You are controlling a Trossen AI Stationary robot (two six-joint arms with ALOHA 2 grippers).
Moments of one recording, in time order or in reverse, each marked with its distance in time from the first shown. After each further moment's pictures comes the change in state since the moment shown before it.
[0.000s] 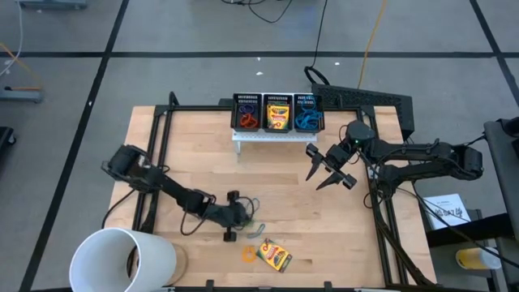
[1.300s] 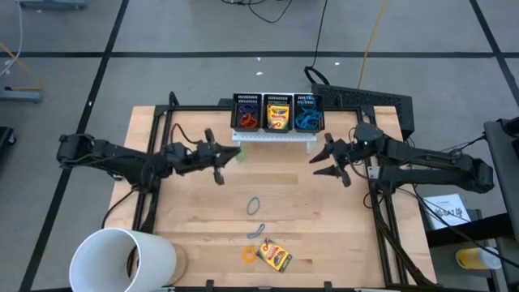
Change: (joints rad) left arm 0.430 -0.637 -0.291 0.546 0.035 0.349; right arm -0.017 -0.305 0.000 -0.645 0.537 -0.123
